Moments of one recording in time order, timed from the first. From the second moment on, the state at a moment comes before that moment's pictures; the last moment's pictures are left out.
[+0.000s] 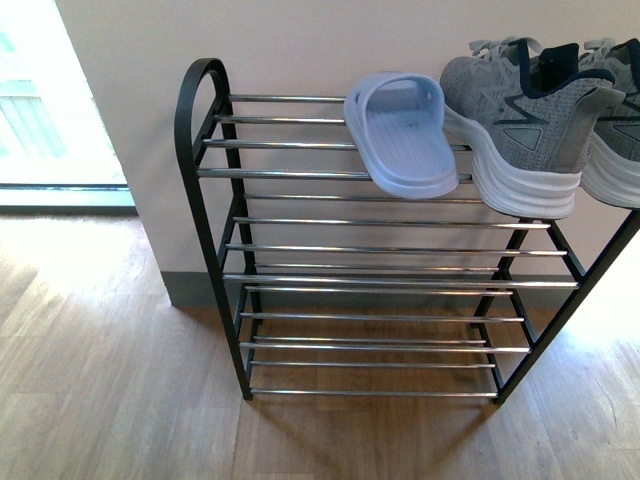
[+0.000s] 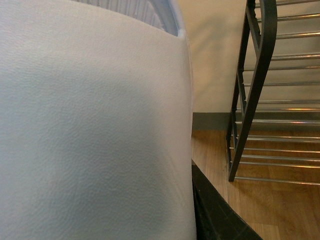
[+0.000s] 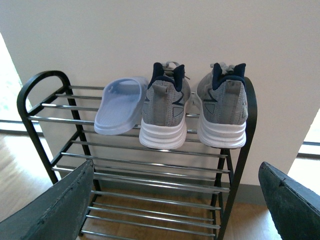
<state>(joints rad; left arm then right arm) -0.46 0.70 0.18 0.12 -0.57 -0.07 0.00 0.00 0.02 0.00 0.00 0.00</state>
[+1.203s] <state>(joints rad) -0.43 1.85 1.26 0.17 -0.11 -0.39 0.00 0.00 0.02 0.00 0.00 0.00</state>
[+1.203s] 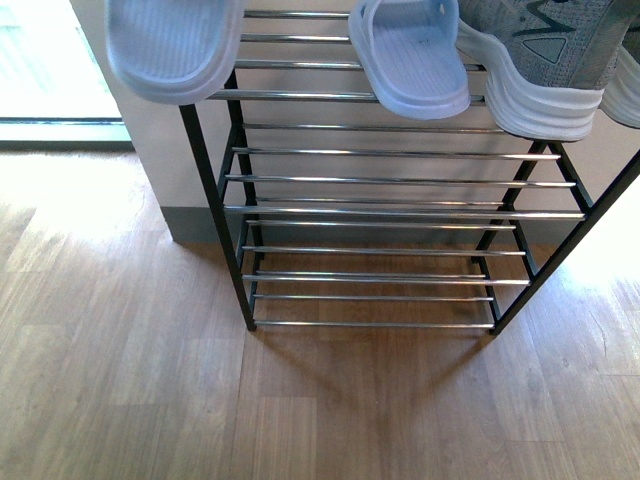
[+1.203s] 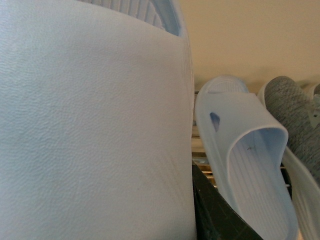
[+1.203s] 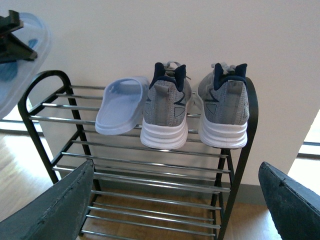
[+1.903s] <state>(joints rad) -0.41 2.28 1.73 0.00 0.04 -0.43 0.00 0.00 0.02 0.00 0.00 0.00</state>
